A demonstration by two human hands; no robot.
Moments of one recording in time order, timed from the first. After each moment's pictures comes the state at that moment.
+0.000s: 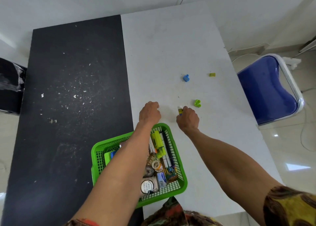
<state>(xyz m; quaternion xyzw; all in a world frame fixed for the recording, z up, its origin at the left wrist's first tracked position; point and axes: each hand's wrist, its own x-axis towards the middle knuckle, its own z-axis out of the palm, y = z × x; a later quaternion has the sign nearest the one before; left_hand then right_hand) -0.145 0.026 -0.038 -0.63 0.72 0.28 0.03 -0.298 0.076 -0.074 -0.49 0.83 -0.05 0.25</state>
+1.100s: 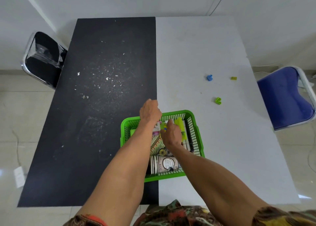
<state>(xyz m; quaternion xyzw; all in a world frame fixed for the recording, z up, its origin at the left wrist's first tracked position) -0.024 0.100 -0.013 -0.70 0.68 0.21 -0.06 -0.116 0.186 -0.047 -0.55 0.77 -0.09 0.30</state>
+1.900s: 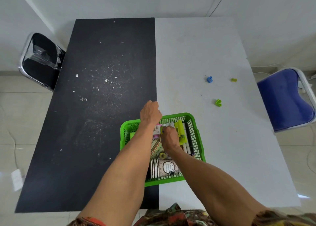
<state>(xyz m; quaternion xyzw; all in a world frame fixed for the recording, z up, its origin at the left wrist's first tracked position) -0.025 0.091 -0.017 -0.70 0.68 0.22 -0.06 -0.111 0.180 -0.071 -0.56 0.74 -0.11 0.35</state>
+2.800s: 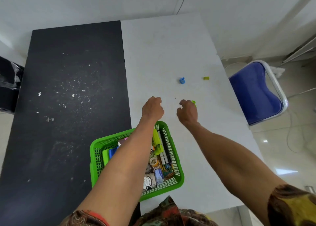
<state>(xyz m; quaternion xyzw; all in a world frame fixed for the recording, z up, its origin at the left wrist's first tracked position) -0.155 0.033 -0.021 -0.62 0.74 0.27 -0.03 -0.304 0.072 -0.044 -0.50 0.82 -0.14 0.24</state>
